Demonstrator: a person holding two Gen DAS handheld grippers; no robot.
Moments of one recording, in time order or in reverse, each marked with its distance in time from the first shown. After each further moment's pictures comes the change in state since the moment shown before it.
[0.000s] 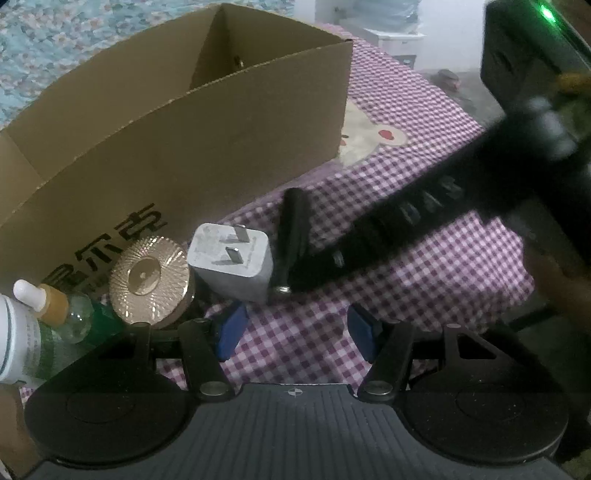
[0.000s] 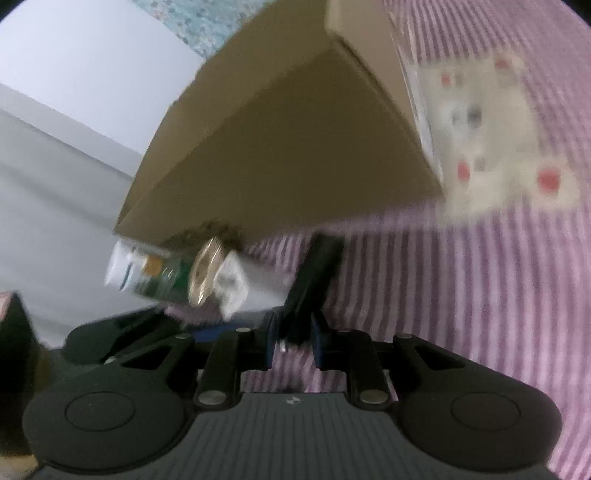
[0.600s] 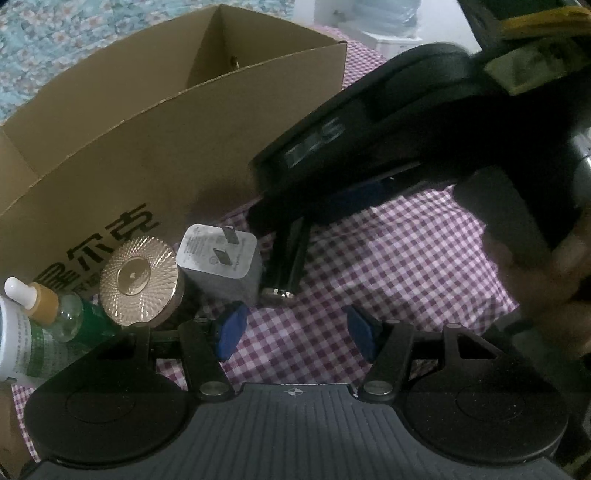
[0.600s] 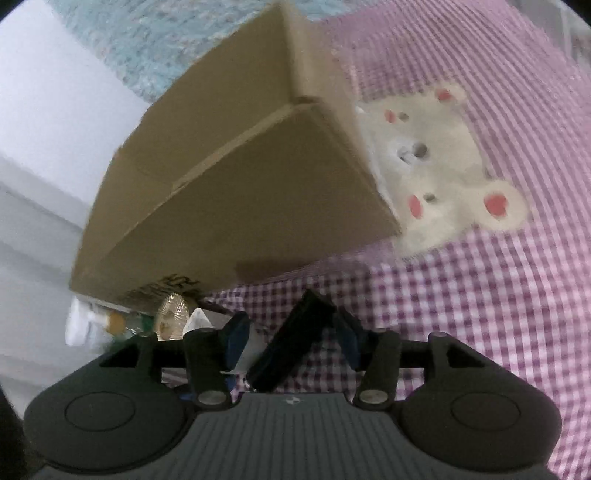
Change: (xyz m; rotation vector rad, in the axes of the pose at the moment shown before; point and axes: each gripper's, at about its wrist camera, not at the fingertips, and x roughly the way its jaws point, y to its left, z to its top) left arm 0.003 -0.006 0.002 -0.014 -0.008 -0.010; right arm -0.001 0.030 0.012 0.043 -0.157 -0.264
